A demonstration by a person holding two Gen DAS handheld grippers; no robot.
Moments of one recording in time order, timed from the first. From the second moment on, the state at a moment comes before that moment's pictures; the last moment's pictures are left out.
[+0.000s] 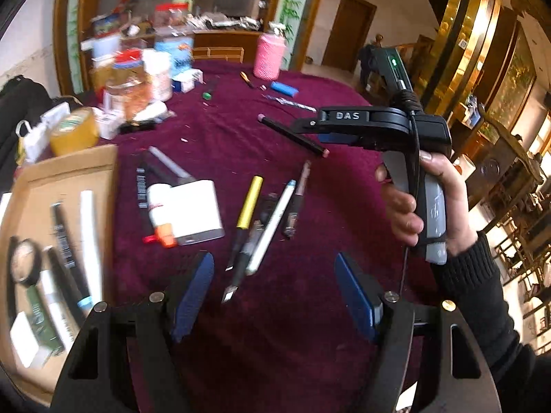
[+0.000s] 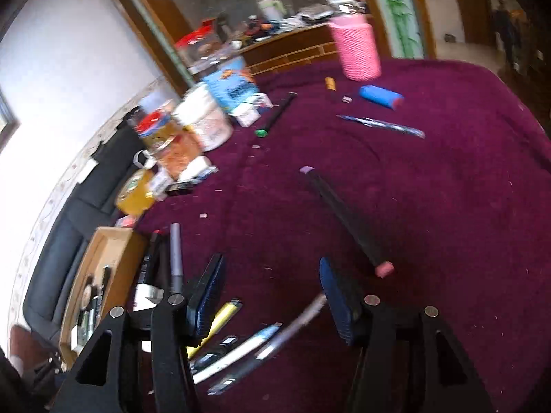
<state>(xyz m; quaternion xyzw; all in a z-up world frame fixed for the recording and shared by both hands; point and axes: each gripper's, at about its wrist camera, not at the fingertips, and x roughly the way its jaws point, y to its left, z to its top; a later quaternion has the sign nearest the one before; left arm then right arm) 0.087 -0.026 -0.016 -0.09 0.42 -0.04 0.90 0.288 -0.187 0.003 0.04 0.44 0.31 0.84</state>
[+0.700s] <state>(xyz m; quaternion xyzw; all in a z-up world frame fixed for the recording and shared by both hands) 0.219 -0.088 -0.075 -0.03 0.50 -0.07 0.86 0.292 -0.225 0.021 0.09 0.41 0.23 0.88</state>
